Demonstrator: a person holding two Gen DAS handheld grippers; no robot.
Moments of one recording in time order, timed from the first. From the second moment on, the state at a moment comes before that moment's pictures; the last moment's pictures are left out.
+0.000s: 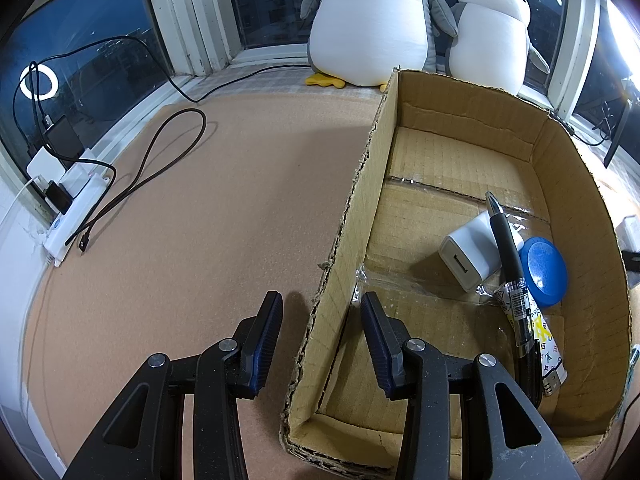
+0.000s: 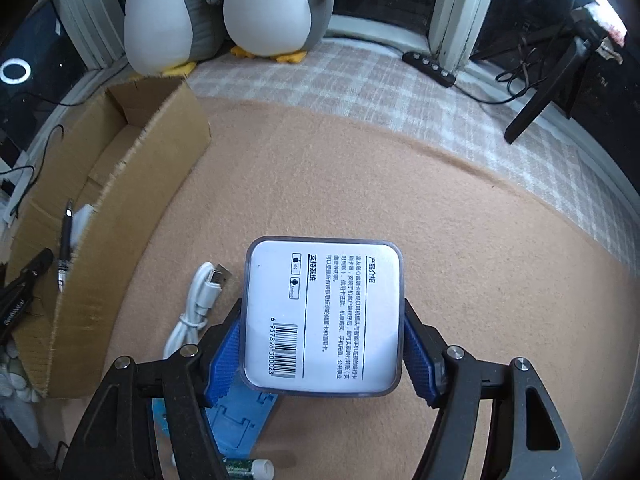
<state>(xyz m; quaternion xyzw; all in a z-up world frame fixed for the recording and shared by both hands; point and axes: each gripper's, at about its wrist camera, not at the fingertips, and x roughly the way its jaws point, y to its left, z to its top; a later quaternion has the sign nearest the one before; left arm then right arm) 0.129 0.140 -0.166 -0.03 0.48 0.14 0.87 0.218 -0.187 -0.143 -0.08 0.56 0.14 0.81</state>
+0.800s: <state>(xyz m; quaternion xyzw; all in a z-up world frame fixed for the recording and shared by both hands) 0.129 0.144 -0.167 -0.03 0.48 0.12 0.87 0.219 -0.064 -0.065 -0.08 0.47 0.26 0.84</state>
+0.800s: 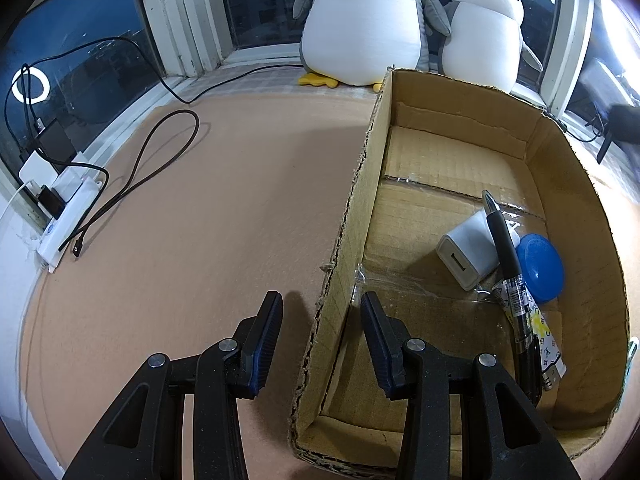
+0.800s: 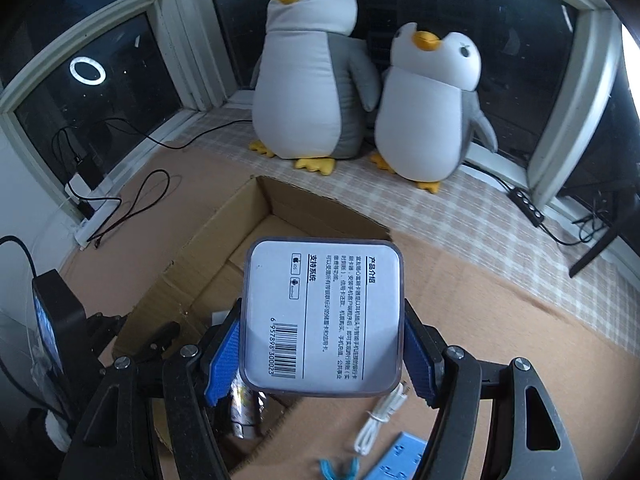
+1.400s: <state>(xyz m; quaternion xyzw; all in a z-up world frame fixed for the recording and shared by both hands) 0.130 0.146 -0.168 -0.04 0.48 0.11 0.87 0.257 0.007 -0.108 -0.10 0.50 0.26 0.82</state>
